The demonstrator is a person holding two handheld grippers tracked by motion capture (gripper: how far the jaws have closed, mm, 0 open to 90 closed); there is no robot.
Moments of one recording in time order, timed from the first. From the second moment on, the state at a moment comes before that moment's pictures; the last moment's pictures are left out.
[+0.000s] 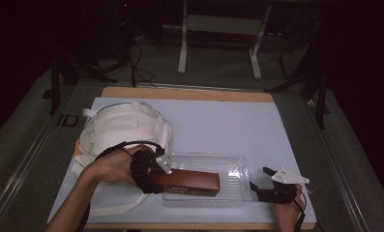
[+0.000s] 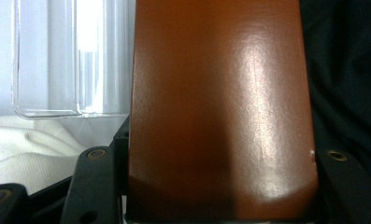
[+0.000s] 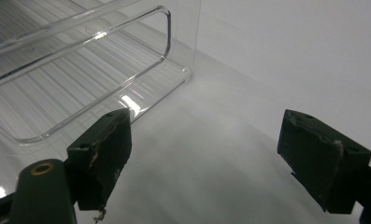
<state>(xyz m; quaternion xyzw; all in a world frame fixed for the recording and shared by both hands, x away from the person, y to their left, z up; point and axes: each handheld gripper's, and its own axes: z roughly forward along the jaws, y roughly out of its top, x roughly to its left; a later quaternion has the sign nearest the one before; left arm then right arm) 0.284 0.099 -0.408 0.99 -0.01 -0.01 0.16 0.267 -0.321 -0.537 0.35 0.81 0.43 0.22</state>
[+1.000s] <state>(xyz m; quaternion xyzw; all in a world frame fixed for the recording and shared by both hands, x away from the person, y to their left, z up) 0.285 0.076 -0.423 0.99 -0.01 -0.02 0.15 0.267 -0.319 -0.537 0.35 0.81 0.42 0.22</state>
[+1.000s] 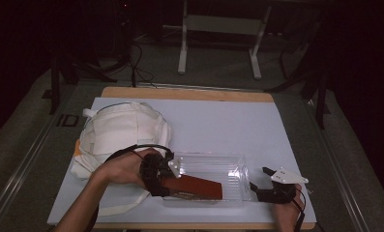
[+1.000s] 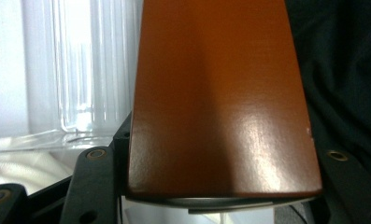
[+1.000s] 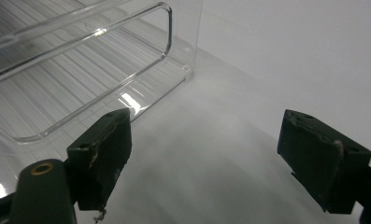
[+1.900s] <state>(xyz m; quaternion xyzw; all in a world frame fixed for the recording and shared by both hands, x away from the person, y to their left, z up) 0.283 0.051 -0.419 0.99 -0.01 -0.03 0.15 0.268 -0.321 -0.537 0.35 0.81 0.43 0.21</state>
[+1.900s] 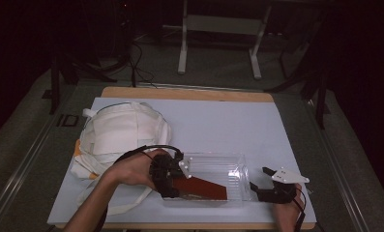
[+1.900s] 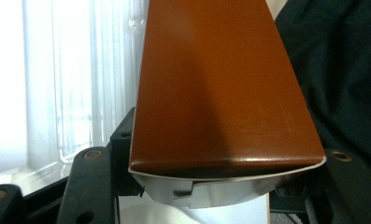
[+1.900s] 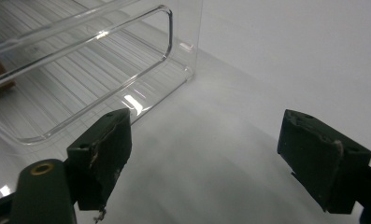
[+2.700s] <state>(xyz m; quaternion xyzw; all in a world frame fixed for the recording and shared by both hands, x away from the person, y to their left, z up) 0.284 0.035 -0.427 0.99 0.02 -0.07 0.13 0.268 -0.322 -0.537 0.35 0.81 0.43 0.21</state>
